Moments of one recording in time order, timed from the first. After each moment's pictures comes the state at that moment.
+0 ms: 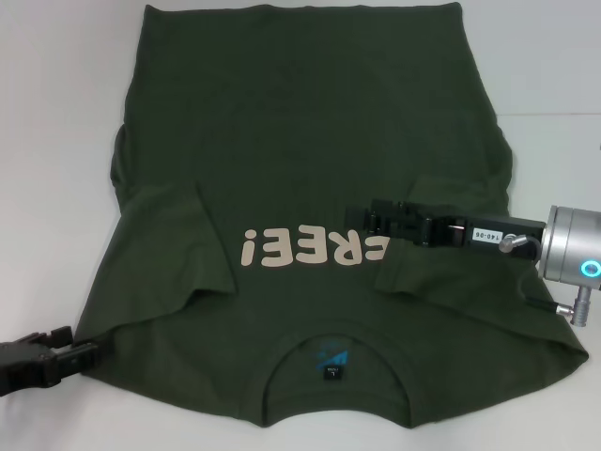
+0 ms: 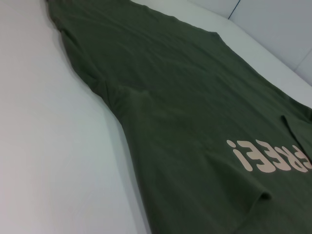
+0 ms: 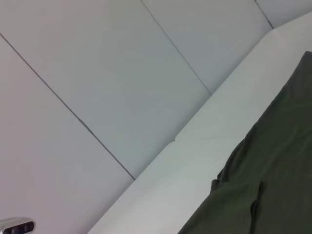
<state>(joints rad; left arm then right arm) -0.27 -2.16 0.39 0.80 2.20 1.41 -1.63 0.62 2.09 -0.83 -0.49 -1.76 -1.37 1.75</state>
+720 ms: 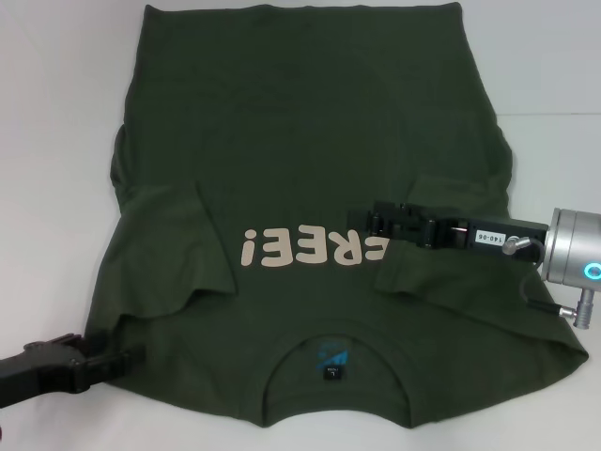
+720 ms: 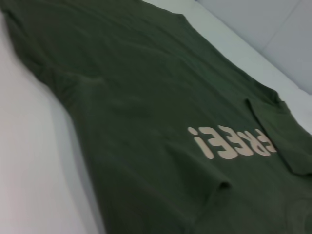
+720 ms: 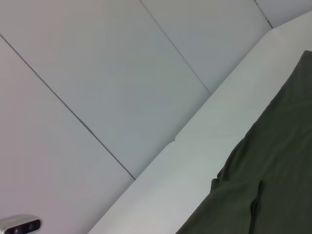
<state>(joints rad) -0.29 -2.16 0.47 0.80 2.20 1.45 -1.64 0.61 2.09 -0.83 -0.49 -1.76 -1.37 1.75</state>
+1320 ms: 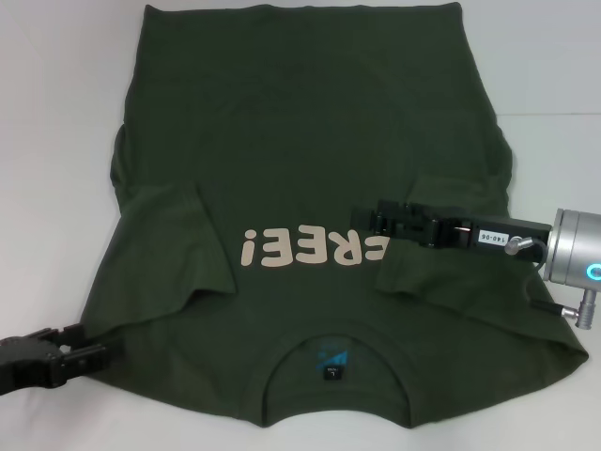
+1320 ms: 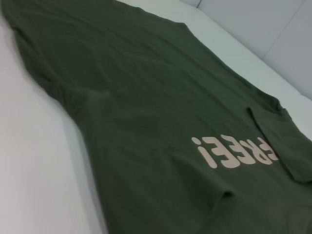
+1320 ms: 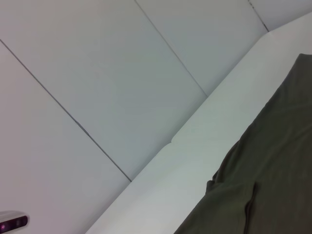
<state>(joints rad) -0.27 -2.16 0.45 0.88 2.20 1.49 -1.68 0.61 2.09 -0.82 -0.49 -1.76 -1.37 1.74</state>
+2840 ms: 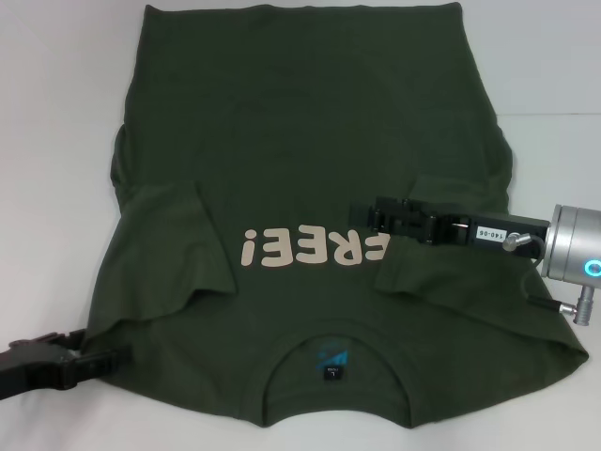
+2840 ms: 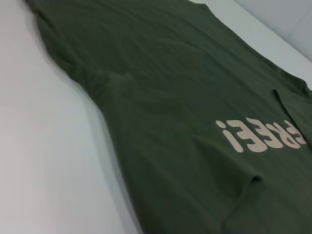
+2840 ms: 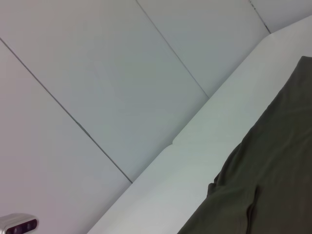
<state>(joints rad) -0.28 -2.16 0.49 0.85 2.23 1.39 -1.68 0.62 2.09 -0.82 -0.49 -1.76 -1.37 1.74</state>
